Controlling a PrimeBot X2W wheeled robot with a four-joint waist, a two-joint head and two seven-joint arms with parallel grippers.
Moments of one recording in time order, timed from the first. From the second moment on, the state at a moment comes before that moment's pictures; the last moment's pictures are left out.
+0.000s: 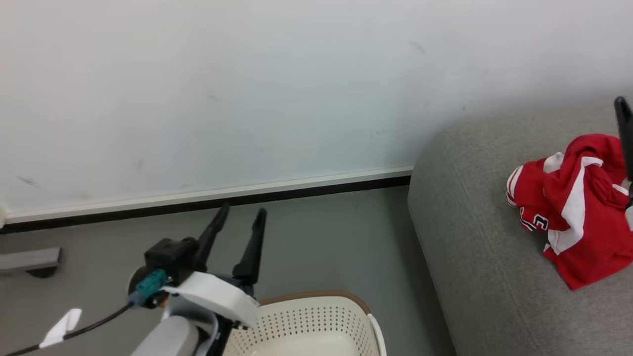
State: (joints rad) left arm -0.38 0.27 -0.53 0.25 -0.57 0.13 -0.26; right arm -0.71 -0.66 0.52 0.48 0.84 0.13 -0.26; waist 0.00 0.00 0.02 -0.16
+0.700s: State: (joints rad) left arm -0.06 0.17 -0.16 0.19 -0.37 0.10 -0.26; right arm -0.08 -0.23 0.16 0.19 0.53 0.13 -0.26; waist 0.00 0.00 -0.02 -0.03
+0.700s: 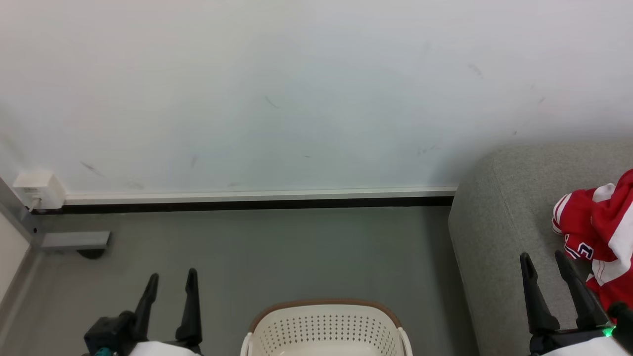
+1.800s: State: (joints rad) left arm 0.01 0.05 0.03 0.23 -0.20 -0.02 -0.26; right arm -0.02 -0.16 0.13 0.19 0.37 0.13 -0.26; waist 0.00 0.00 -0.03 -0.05
